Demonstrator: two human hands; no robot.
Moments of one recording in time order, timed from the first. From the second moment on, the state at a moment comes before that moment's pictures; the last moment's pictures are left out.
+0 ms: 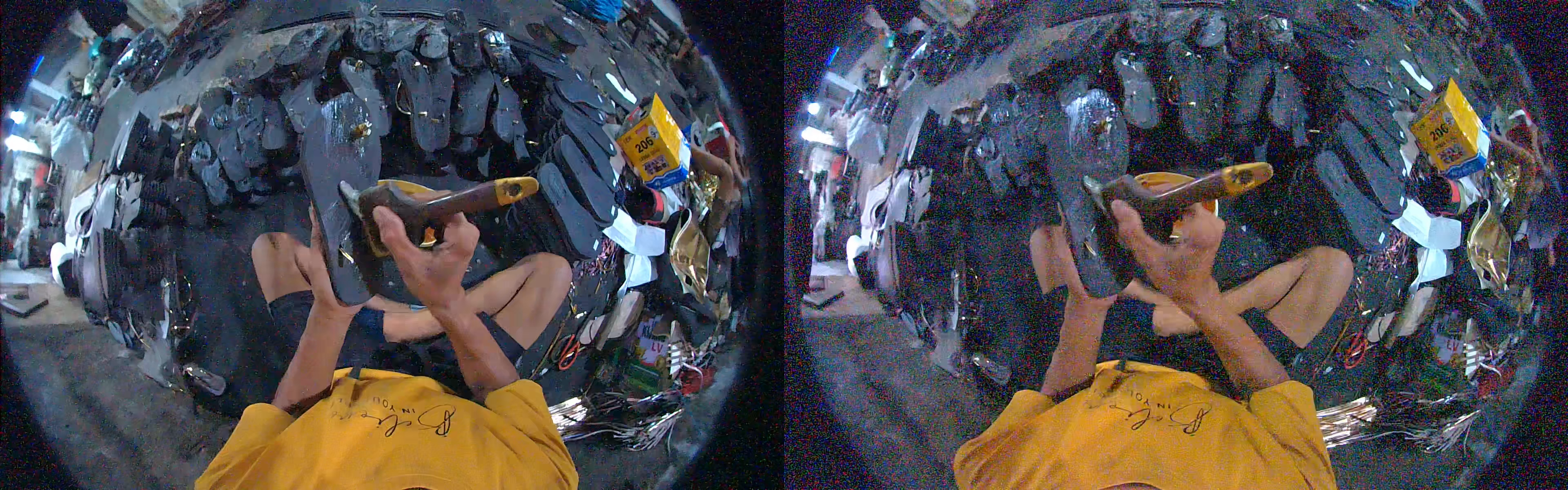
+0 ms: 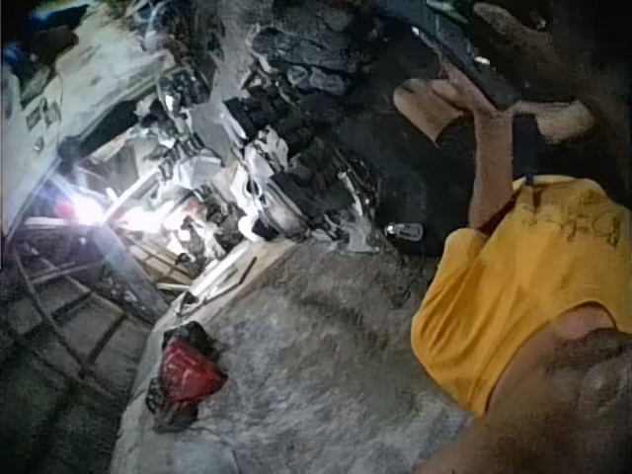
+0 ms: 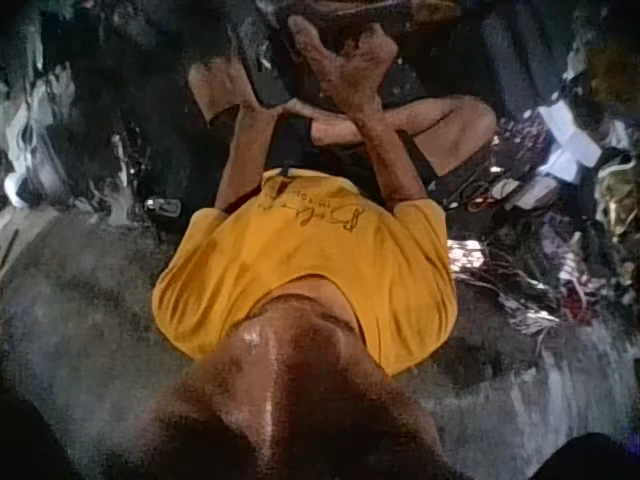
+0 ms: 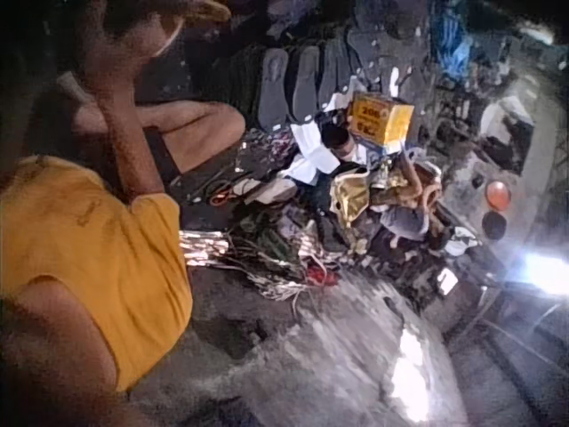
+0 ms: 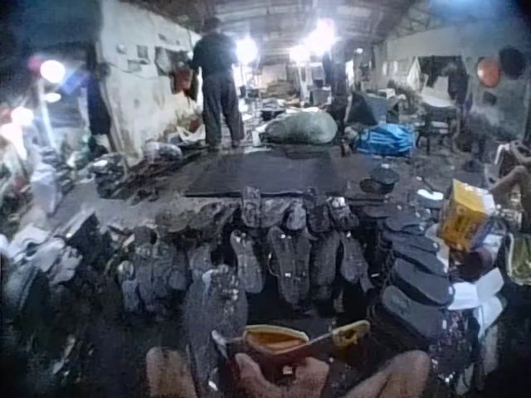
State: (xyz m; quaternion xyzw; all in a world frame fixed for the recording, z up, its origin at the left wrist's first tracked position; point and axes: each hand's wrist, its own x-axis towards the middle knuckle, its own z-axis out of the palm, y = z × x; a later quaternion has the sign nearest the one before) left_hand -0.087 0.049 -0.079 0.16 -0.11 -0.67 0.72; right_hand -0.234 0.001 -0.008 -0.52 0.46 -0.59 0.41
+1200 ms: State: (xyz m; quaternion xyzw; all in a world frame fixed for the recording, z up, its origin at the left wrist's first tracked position) left_hand 0.066 -0.374 -0.051 0.58 -0.42 -0.45 0.53; right_hand -0.359 -0.066 -0.157 -0.43 0.69 -0.51 0.28
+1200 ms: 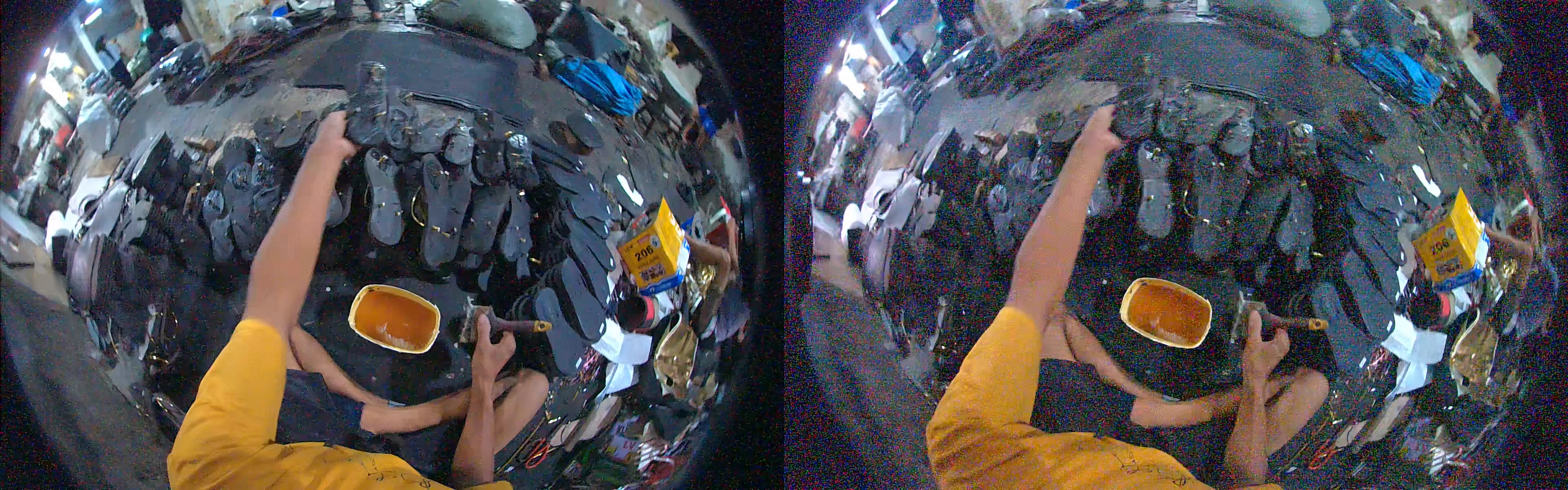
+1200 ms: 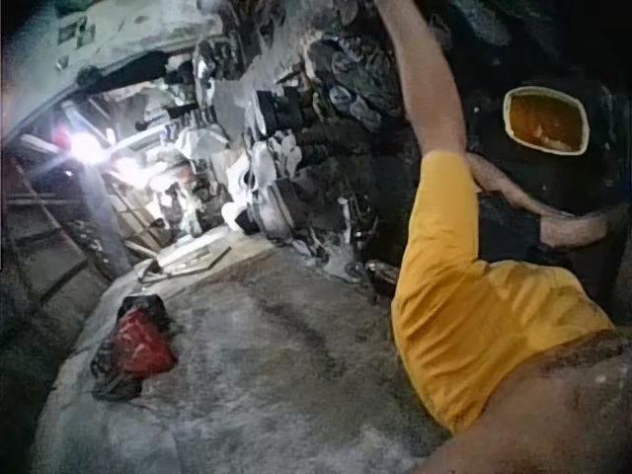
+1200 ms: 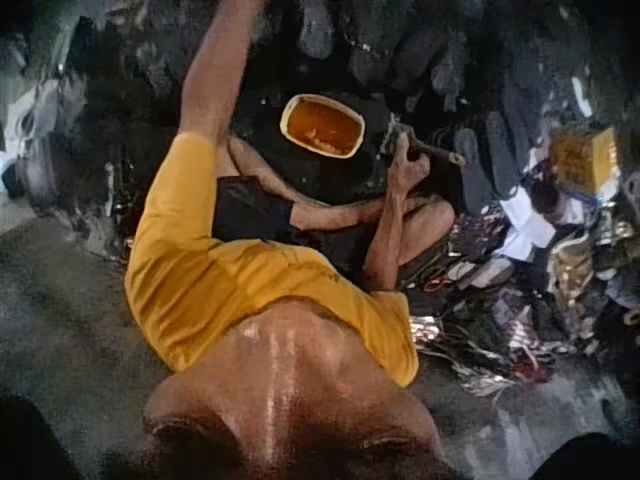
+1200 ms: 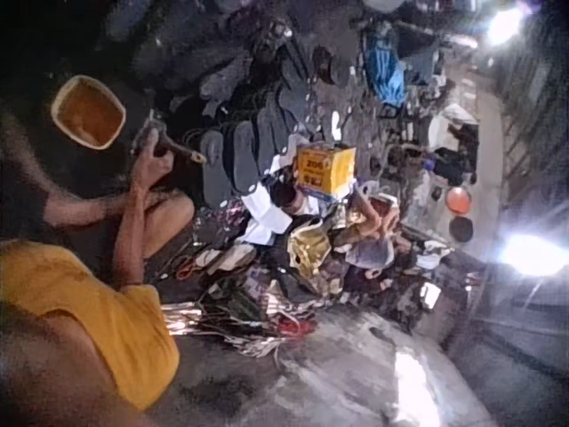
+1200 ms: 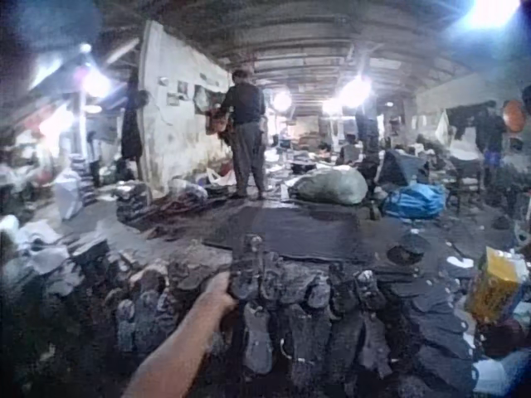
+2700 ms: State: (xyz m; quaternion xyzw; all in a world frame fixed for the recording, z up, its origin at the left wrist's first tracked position) left_hand 0.106 0.326 -0.140 0.77 0.06 -0.29 0.56; right_hand -0.330 -0.052 -0.127 -0.61 0.65 -0.40 0.22
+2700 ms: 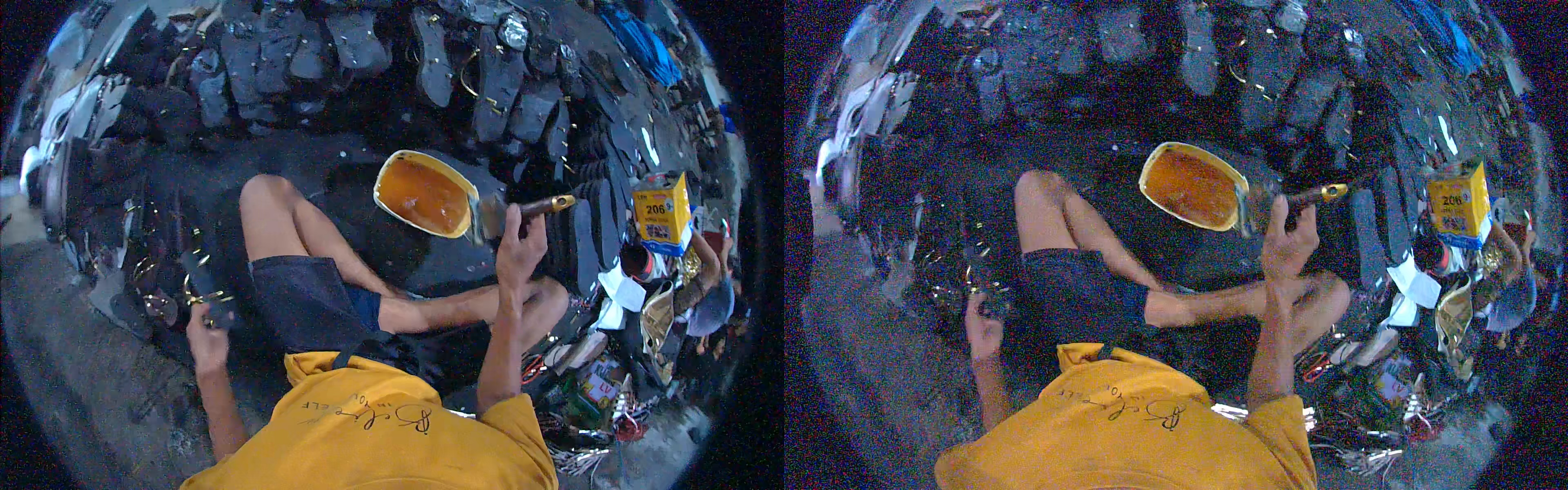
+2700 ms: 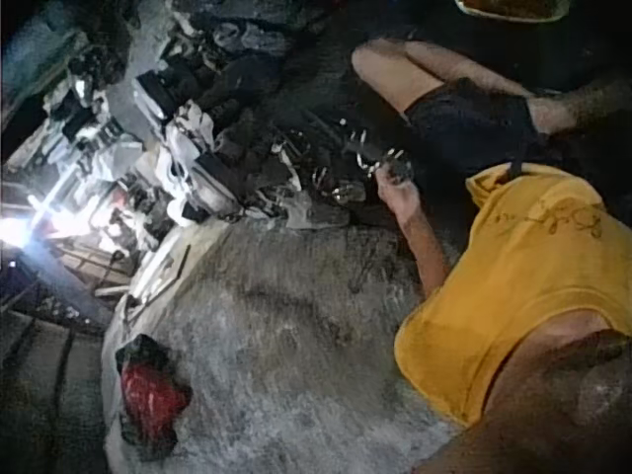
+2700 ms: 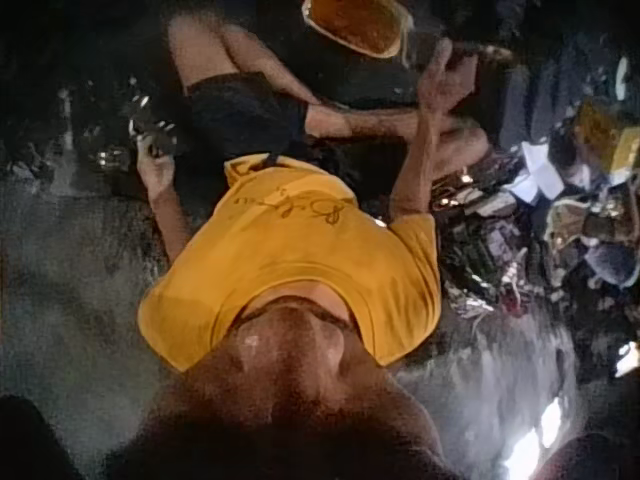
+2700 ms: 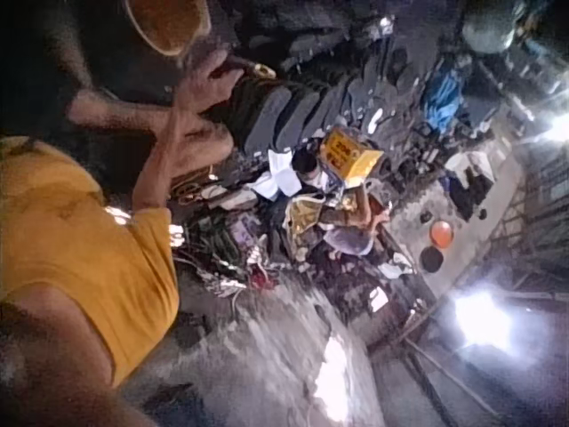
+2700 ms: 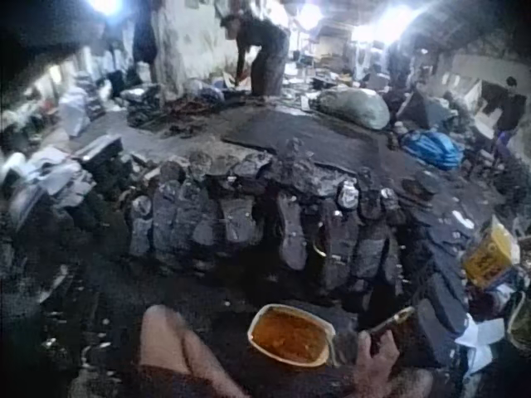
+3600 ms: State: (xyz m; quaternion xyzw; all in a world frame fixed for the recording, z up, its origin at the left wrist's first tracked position) left_hand -0.022 0.105 -0.077 0.37 -0.12 -0.57 0.72; right_hand -0.265 -0.080 -0.052 -0.34 0.46 -0.60 0.56
